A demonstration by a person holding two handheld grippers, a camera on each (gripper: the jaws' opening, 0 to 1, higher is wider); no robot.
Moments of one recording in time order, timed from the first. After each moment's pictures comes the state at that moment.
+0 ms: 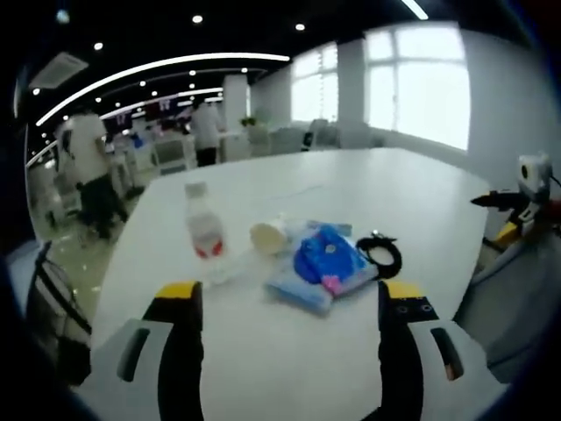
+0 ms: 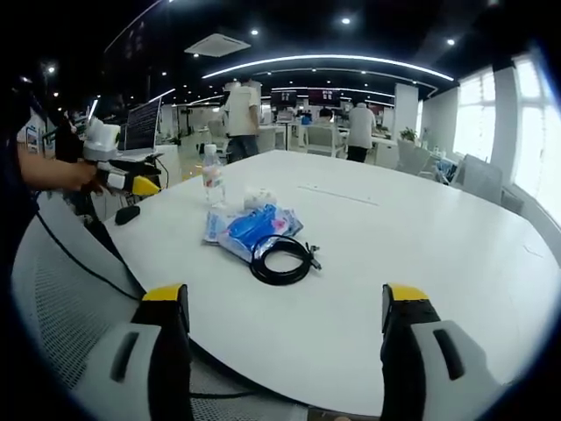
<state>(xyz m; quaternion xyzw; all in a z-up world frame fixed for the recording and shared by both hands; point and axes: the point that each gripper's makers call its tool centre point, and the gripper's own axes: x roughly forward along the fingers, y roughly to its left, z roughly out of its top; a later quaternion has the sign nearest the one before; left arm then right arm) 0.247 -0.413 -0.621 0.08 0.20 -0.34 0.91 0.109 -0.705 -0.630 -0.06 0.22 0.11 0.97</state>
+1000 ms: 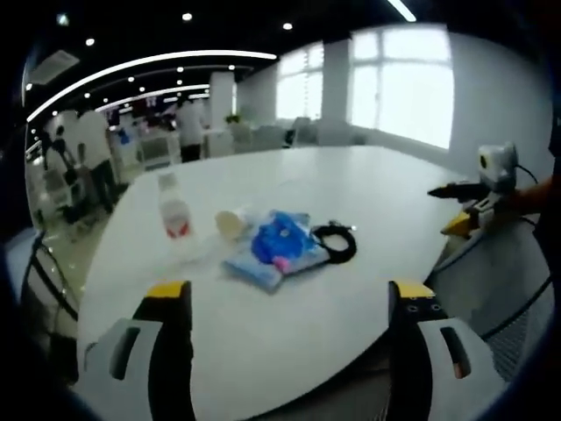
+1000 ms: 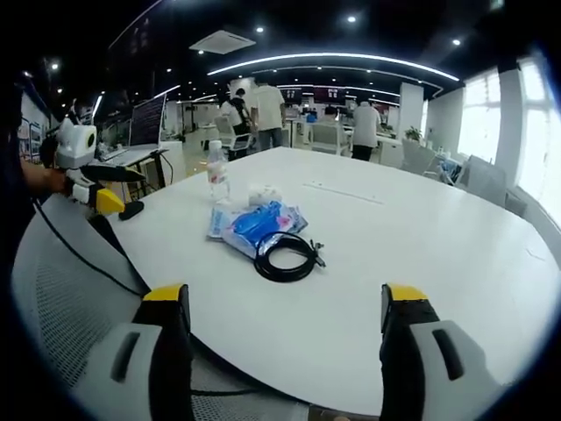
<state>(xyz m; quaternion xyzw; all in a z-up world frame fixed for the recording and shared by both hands) 0.182 -0.426 -0.626 0.07 0.21 -0.38 0.90 0.107 -0.702 -0.633 -0.06 0.23 0.12 0.96</state>
